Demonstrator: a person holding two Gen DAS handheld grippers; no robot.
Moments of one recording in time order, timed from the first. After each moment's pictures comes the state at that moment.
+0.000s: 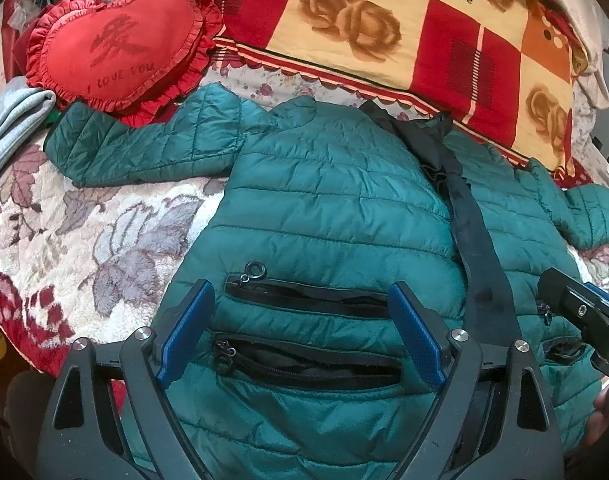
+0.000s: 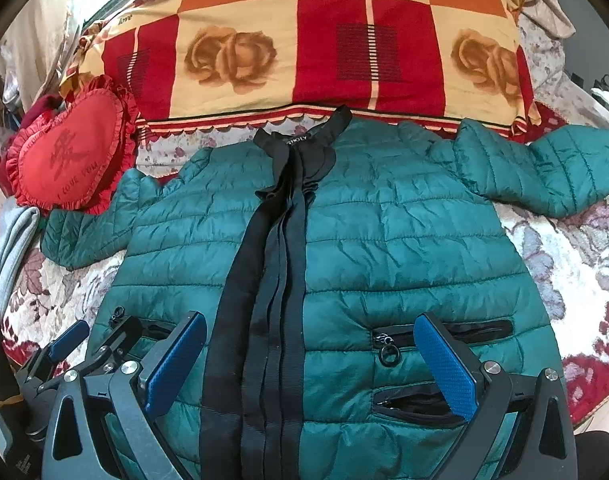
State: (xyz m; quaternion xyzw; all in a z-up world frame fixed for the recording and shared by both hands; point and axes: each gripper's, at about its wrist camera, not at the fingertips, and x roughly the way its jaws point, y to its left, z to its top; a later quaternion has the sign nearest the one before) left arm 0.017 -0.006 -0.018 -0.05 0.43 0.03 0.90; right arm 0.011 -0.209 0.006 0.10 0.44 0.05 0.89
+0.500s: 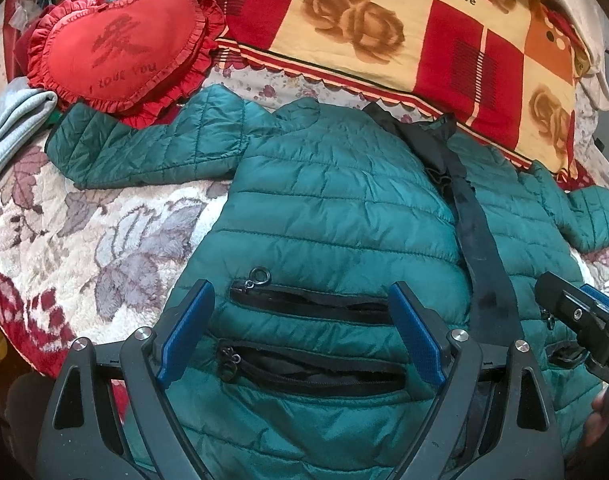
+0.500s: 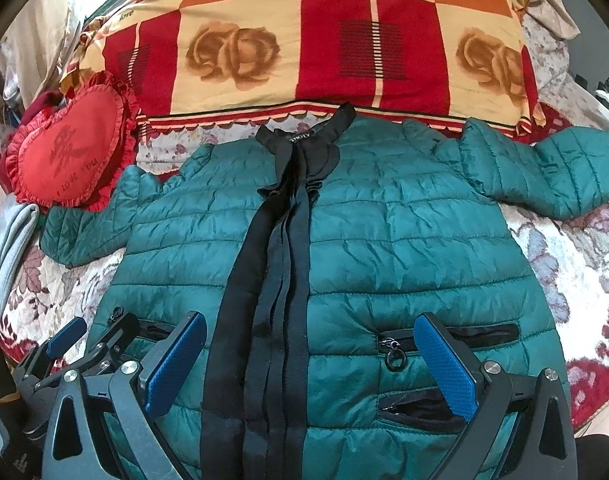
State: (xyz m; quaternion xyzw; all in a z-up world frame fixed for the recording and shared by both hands) left arm 0.021 0.000 -0.020 -0.04 0.43 0.04 0.90; right arm 0.016 -0.204 0.003 0.09 0.44 0.05 0.89
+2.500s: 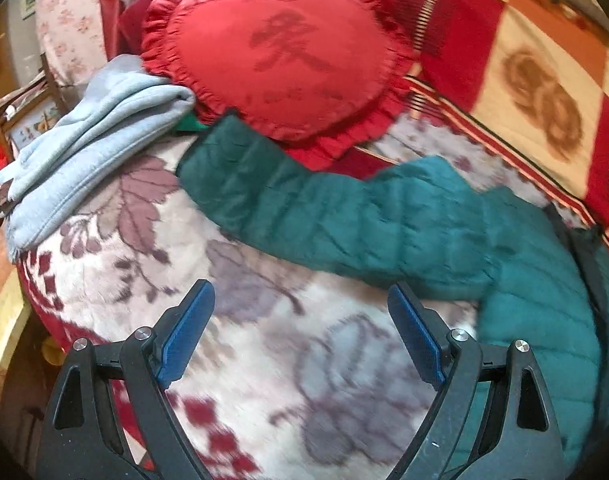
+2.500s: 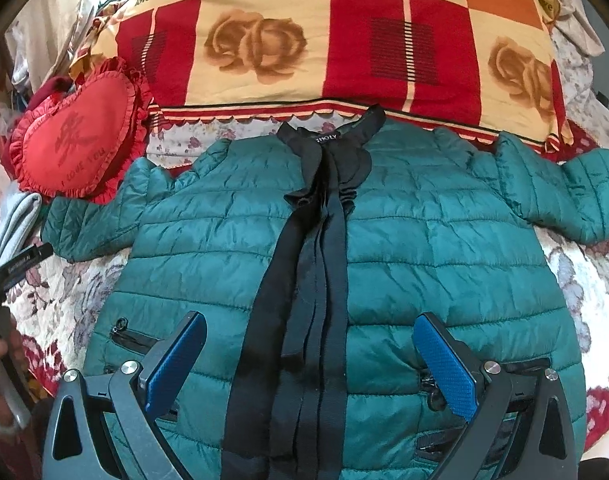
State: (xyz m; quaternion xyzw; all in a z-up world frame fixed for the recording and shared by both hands) left arm 0.078 0.196 0.011 -0.06 0.39 0.23 0.89; right arm 0.043 -0.177 -0.003 0.07 0.44 0.06 0.89
